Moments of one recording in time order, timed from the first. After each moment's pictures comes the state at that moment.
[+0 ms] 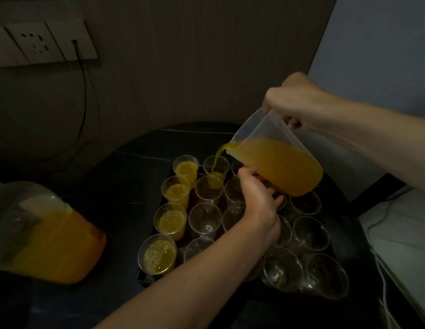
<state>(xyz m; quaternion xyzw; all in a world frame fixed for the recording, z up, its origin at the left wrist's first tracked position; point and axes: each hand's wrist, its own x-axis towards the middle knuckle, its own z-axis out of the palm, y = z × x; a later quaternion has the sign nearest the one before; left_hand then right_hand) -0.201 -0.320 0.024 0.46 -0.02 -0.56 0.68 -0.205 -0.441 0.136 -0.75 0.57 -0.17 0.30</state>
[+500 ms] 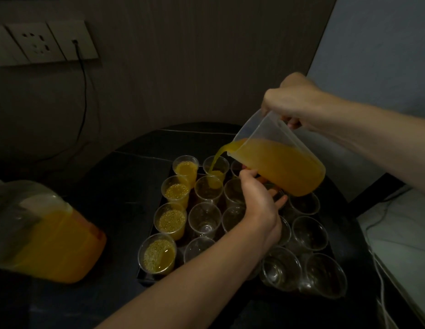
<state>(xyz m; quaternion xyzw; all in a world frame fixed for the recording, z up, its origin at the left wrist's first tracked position) -0.202 -0.322 0.019 0.43 0.00 -0.58 0.69 -0.205 -0.439 0.138 -0.76 0.56 -0.16 0.28</state>
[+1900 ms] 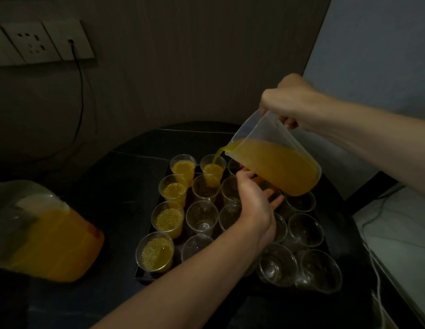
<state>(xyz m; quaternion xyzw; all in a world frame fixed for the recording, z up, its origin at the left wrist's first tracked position) -0.203 -0.322 0.009 0.43 -0.01 -0.59 0.68 -0.209 -0.438 0.136 -0.75 0.57 -0.16 0.29</state>
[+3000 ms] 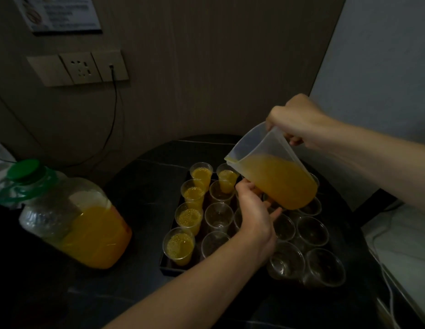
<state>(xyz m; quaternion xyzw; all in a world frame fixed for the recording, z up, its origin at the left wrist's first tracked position) -0.195 -0.267 0.041 0.45 -0.01 -0.56 0.69 -0.212 -0.393 0.154 -0.75 0.55 -0.19 0.31</state>
